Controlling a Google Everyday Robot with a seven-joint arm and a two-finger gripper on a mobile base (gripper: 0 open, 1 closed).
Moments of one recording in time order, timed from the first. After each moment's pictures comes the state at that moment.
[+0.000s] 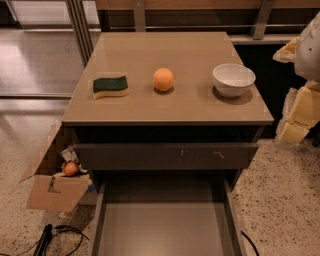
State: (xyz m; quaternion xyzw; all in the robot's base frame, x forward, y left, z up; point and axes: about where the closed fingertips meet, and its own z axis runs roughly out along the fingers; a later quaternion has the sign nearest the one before) arm 0.438 -0.215 0.981 -0.60 0.78 -0.04 0.17
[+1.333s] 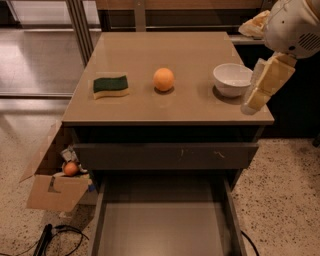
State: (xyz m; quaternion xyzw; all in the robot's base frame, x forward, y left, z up) arm 0.505 -0.171 0.999 -0.65 0.71 0.01 0.28
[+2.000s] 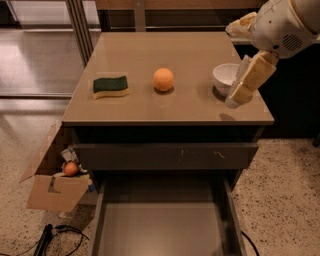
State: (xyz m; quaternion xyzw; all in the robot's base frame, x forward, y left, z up) arm 0.530 -0.148 0.994 -0.64 0.69 0.07 0.32
